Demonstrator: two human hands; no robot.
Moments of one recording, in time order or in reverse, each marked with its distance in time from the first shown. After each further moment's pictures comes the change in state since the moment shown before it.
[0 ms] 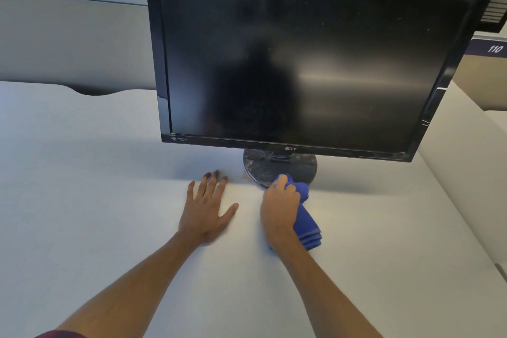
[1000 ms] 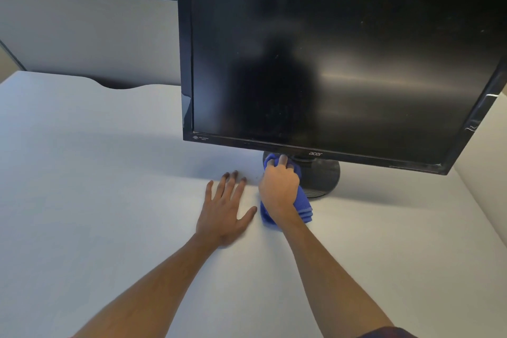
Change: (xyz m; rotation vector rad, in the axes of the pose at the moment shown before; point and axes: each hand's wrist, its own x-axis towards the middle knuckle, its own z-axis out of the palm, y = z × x) left_hand 0.000 0.004 -0.006 -0.033 -0.036 -0.022; right_hand 0.058 -0.039 -0.007 0.213 0.054 -0.077
